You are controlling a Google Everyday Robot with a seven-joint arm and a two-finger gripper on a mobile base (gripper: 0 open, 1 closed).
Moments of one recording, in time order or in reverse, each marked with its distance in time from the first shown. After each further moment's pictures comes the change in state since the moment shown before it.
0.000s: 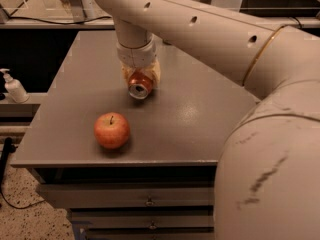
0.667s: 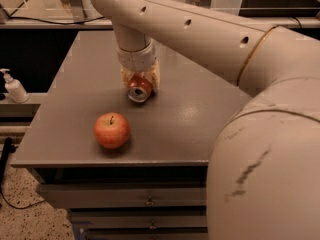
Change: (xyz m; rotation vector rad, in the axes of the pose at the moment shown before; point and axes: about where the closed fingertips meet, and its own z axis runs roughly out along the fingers) arm -0.003 0.005 0.010 -0.046 -0.022 -0.005
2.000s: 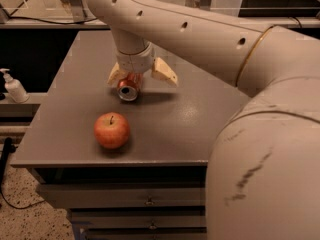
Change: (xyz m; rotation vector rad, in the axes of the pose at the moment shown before) arm -0.002 0.001 0.004 -0.029 0.017 -0.009
